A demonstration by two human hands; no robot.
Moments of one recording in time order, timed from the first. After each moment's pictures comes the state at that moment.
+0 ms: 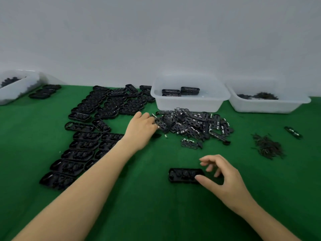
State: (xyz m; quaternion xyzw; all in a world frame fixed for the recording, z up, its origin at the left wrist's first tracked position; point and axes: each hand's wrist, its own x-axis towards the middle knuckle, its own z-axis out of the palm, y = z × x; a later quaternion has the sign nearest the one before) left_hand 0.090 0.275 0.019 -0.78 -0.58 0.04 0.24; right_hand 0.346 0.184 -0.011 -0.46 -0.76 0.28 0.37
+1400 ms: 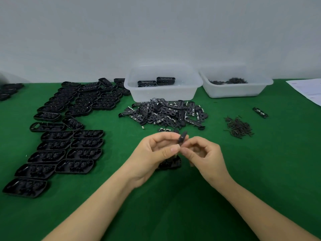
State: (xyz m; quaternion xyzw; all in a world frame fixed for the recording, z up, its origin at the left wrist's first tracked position) left_hand 0.177 0.179 0.022 -0.49 -0.29 -0.47 -0.67; right_hand 0.346 0.184 0.004 -0.38 -0.65 0.41 0.52
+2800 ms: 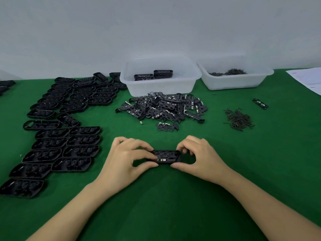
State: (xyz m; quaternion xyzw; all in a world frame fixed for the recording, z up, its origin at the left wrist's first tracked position) left_hand 0.123 0.171 -0.005 -0.83 -0.46 -0.30 -0.06; right_hand 0.353 0.194 -0.009 -0.48 -0.84 0.17 0.20
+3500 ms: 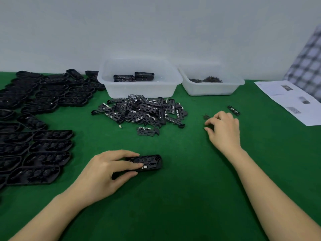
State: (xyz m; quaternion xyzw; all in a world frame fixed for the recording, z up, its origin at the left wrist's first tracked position) left_hand 0.120 0.176 -0.015 -0.86 -0.39 -0.30 -0.12; right_hand 0.449 0.261 0.000 -0.70 -0.68 -0.13 0.17
